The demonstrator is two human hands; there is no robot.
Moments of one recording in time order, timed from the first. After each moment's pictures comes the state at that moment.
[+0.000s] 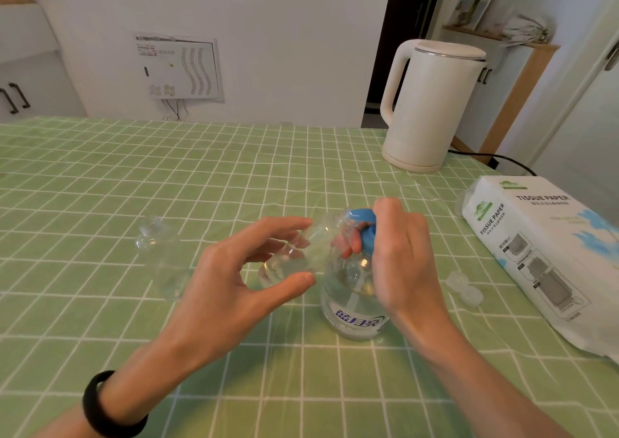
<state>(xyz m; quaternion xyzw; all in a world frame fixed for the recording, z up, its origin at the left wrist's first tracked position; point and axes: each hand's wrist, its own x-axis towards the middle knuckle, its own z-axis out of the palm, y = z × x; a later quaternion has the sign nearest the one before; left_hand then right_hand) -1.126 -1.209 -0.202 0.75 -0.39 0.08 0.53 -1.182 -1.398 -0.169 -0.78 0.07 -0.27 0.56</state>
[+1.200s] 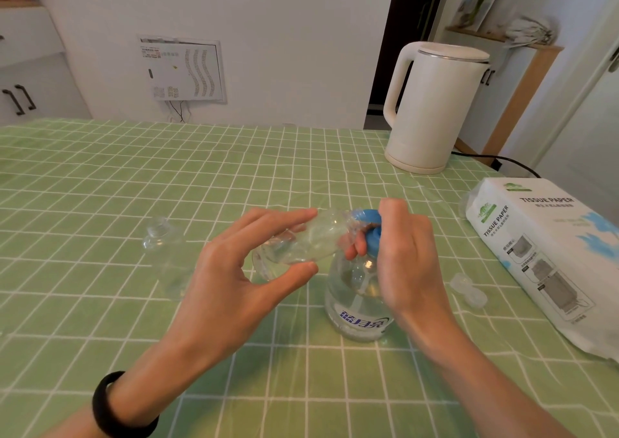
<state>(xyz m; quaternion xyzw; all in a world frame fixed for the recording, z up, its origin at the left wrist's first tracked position) -1.129 -1.210 -0.193 0.75 -0.38 0.13 0.53 -1.180 -1.399 -0.171 -0.78 0.07 -0.27 0.56</state>
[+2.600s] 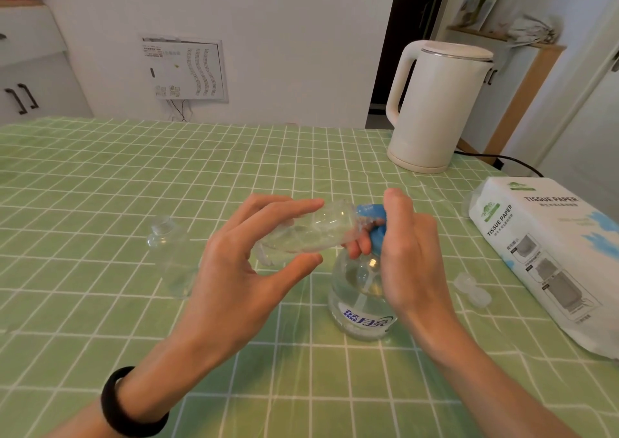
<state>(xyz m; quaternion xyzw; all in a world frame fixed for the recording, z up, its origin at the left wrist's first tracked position) -1.131 -1.214 -0.187 0.75 -0.37 0.16 0.53 -1.181 -1.396 -0.170 -0.77 0.09 -0.27 0.56</state>
